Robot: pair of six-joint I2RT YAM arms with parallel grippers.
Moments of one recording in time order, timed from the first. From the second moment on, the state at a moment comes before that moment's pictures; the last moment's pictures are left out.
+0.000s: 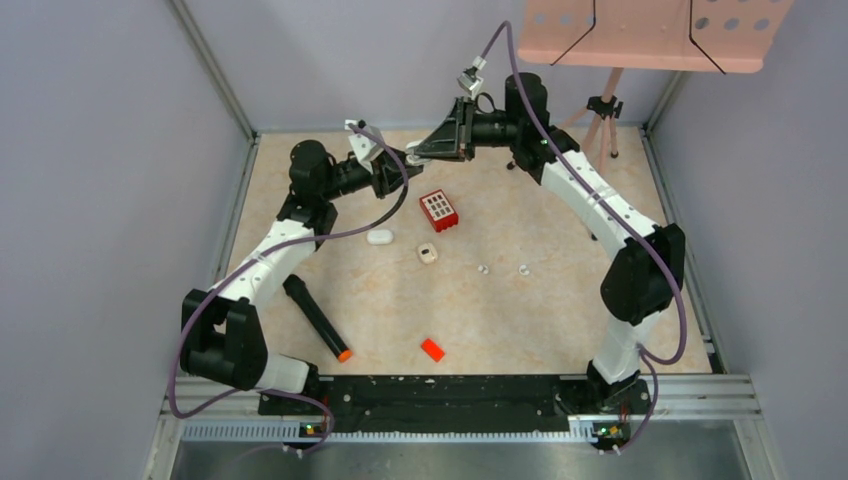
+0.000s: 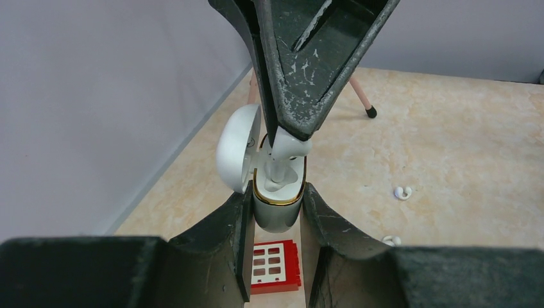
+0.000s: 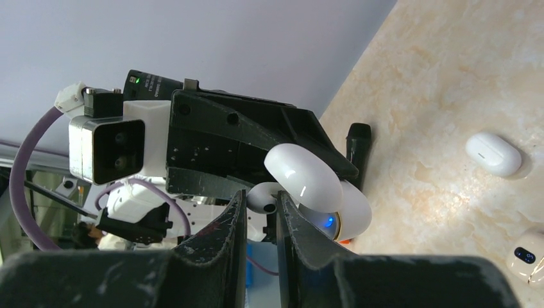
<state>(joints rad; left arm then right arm) -0.28 1.41 1.06 0.47 0.89 0.08 0.48 1.81 1.75 -0.12 -0.93 0.92</state>
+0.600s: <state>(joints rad) -0.28 1.41 1.06 0.45 0.90 0.08 0.50 1.83 1.79 -0.14 -0.92 0.90</state>
